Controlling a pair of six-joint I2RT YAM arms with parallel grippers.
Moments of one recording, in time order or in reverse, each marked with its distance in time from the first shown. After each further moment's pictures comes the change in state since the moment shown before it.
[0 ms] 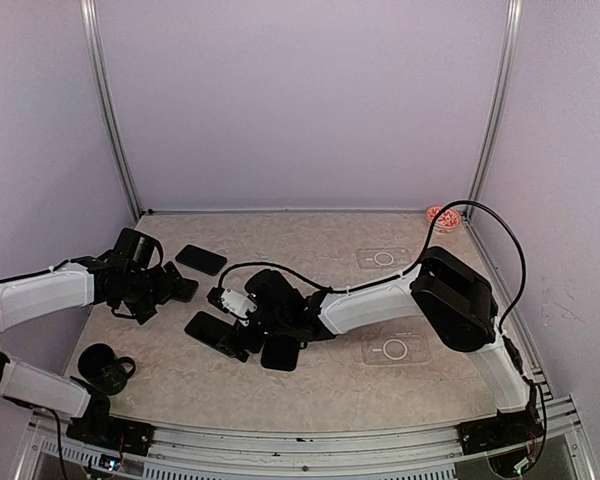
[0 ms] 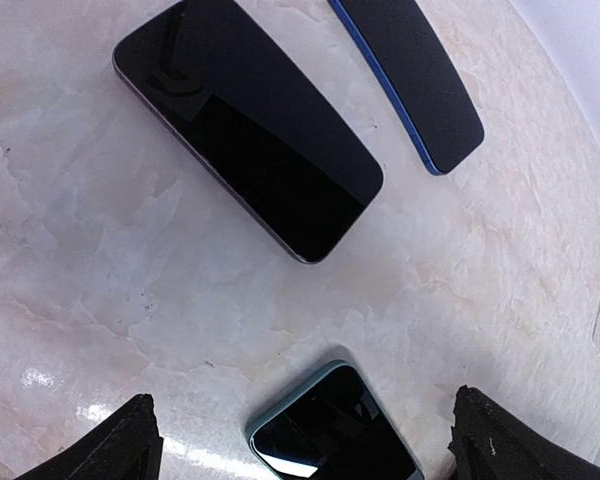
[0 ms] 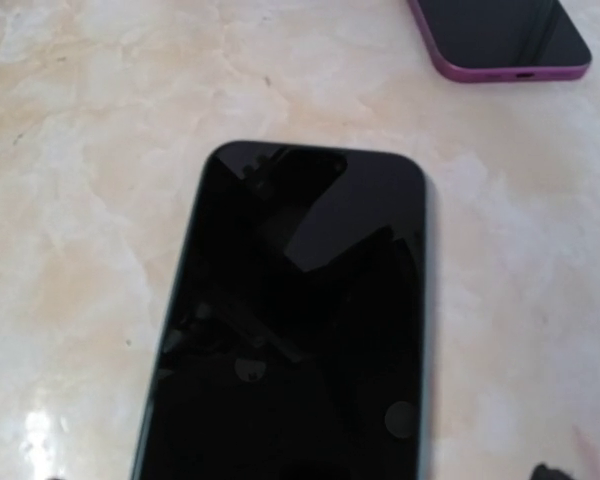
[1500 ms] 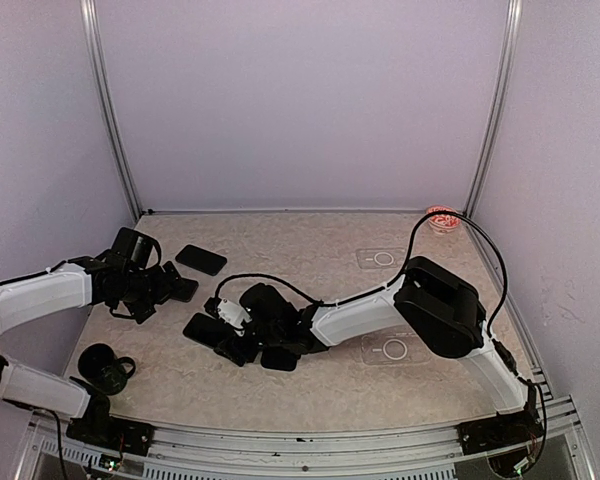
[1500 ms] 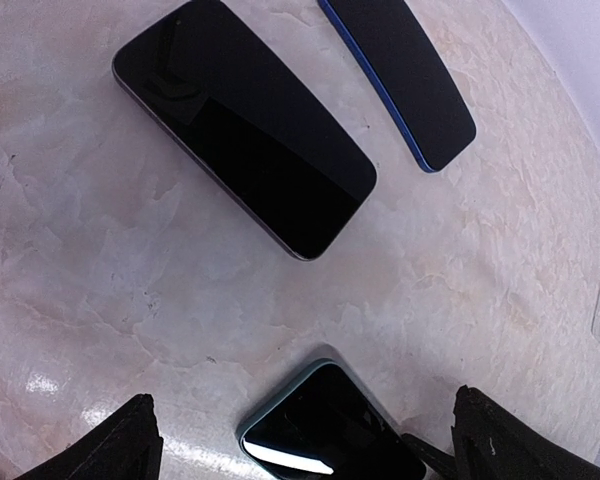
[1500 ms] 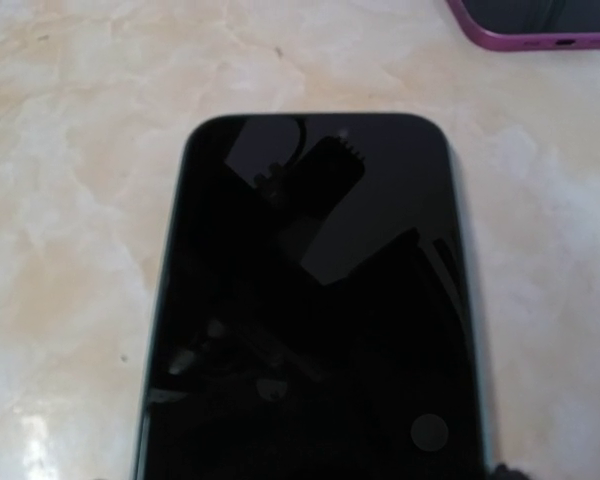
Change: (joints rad) left arm 0.008 -0.034 0.000 -0.020 0.004 0.025; right arm 0.028 0.085 0.019 0.079 0.043 0.030
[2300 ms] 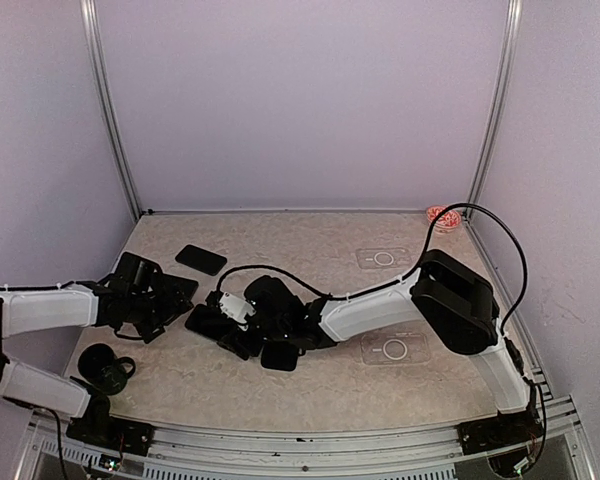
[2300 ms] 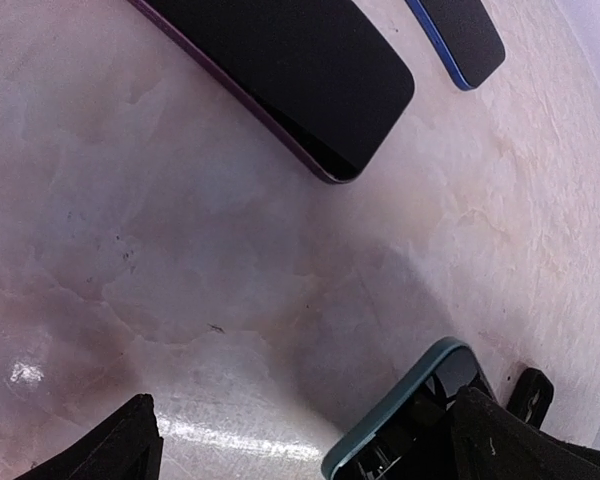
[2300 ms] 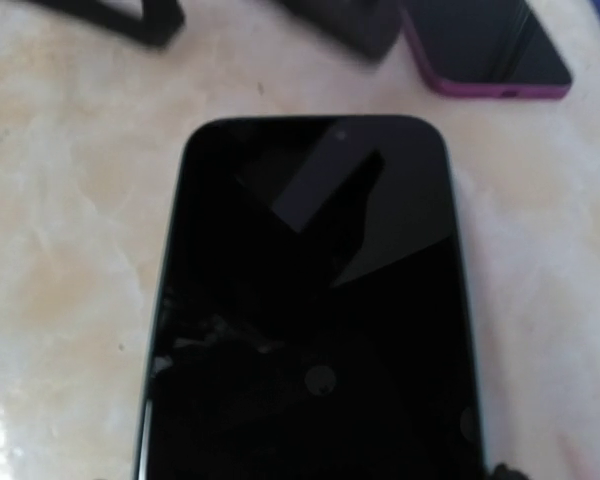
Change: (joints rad) left arm 0.002 0.014 -0.174 0.180 0.107 0.021; right arm 0.000 -0.086 -0.058 -0.002 0.038 -0.077
